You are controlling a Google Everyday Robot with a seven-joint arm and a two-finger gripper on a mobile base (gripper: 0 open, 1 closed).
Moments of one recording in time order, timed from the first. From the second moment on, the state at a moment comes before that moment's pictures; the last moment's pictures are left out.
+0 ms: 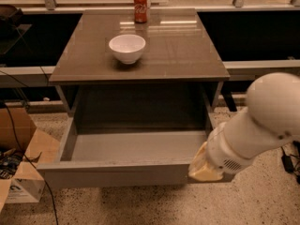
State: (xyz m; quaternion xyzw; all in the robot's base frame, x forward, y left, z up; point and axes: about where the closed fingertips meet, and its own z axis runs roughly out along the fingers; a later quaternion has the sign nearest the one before) arm 0.373 -0.129 0.765 -0.59 0.78 0.14 0.14
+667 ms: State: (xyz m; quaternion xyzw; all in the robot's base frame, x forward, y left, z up) arm 0.375 -0.123 0.734 -0.59 0.79 0.13 0.13
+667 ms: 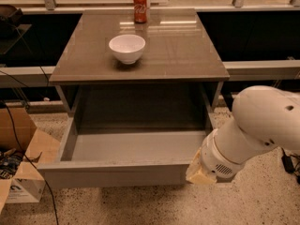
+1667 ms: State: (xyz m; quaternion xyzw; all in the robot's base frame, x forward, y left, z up) arm 0.429 -0.139 0.658 -0.55 0.81 0.15 0.14
